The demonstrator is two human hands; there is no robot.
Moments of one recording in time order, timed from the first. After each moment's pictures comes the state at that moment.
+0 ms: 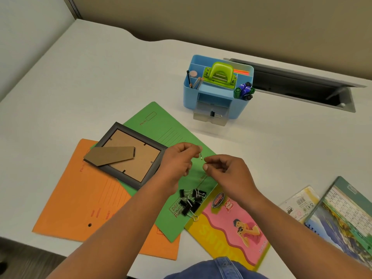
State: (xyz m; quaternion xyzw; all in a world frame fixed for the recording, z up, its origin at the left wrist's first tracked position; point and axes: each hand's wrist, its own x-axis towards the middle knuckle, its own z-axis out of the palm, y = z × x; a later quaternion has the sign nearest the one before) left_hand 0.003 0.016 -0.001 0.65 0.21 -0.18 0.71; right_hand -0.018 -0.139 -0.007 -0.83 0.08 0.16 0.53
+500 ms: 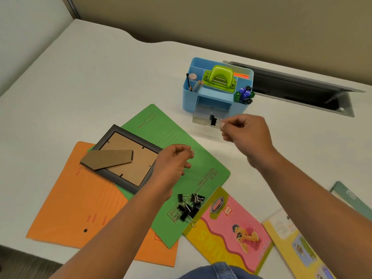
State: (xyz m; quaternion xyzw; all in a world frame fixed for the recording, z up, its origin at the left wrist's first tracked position) left_hand 0.004 0.025 0.001 0.66 0.25 -0.16 0.69; right_hand 0.068 -0.154 0.037 -0.82 0.12 0.05 0.56
